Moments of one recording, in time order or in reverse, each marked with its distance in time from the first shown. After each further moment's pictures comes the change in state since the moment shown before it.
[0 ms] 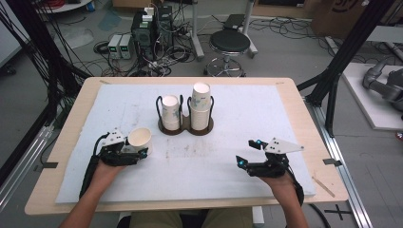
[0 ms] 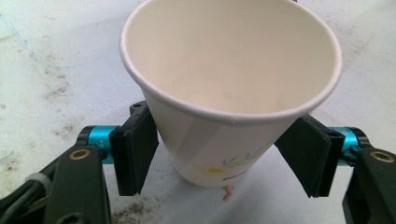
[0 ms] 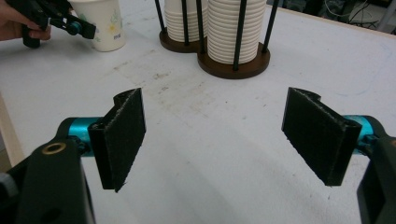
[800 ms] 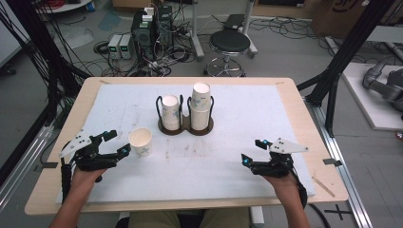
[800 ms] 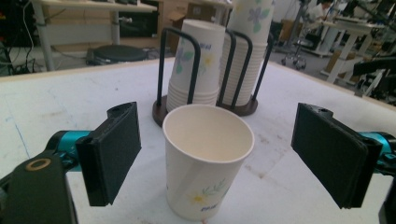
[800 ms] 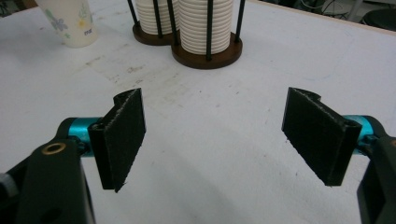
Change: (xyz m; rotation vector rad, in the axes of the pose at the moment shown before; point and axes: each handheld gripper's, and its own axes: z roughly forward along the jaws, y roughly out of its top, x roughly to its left) left arm 0.005 0.002 -0.068 -0.392 -0.043 -0.077; right arm -0.008 -0.006 -0.007 0.013 -0.095 0.031
